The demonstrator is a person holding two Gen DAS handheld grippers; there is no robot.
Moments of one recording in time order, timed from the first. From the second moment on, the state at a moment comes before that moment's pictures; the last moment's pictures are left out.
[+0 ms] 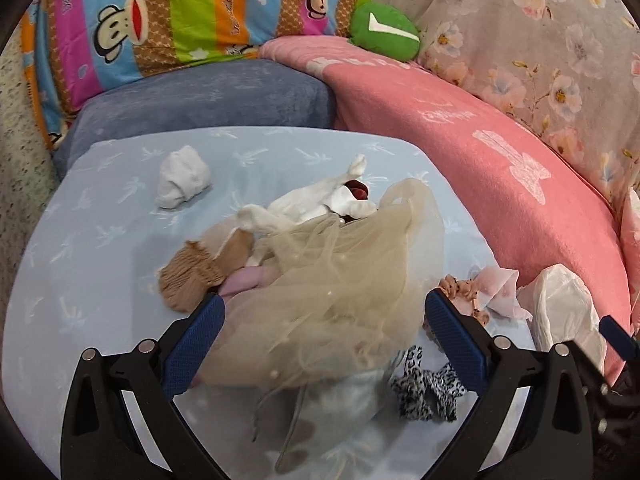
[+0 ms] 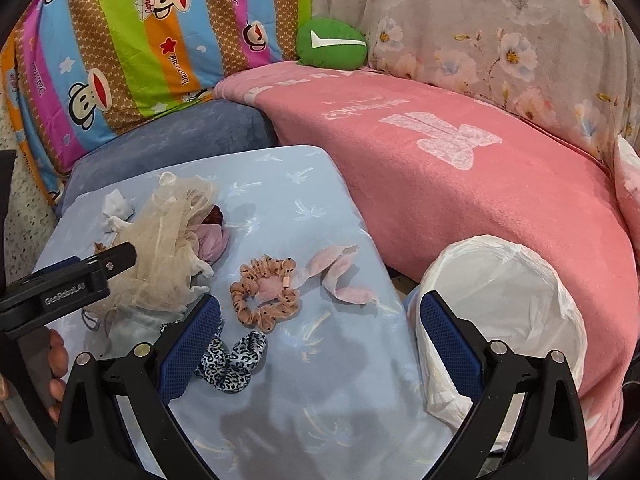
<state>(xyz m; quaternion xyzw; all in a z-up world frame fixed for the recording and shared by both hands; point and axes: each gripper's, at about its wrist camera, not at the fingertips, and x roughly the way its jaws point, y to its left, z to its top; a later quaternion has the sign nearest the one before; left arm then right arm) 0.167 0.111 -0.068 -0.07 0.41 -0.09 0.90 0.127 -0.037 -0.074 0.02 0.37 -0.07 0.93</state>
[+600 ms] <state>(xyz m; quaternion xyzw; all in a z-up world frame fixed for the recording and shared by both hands) 0.164 0.126 -0.050 -0.07 0.41 -0.13 0.90 0.143 0.021 -0.157 0.00 0.48 0.04 0.88</state>
